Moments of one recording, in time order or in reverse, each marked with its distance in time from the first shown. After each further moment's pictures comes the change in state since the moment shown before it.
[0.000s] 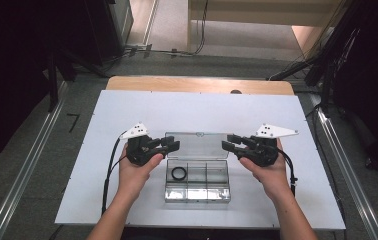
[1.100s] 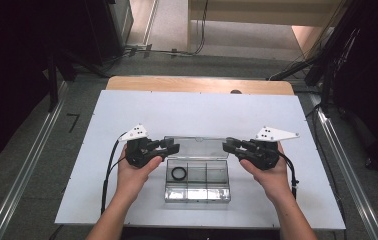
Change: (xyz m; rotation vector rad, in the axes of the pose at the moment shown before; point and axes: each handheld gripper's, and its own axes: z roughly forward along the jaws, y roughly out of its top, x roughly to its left) left arm -0.001 -0.002 -0.003 0.011 -0.026 0.021; right arm 0.007 -0.003 -0.004 0.010 -0.006 -0.012
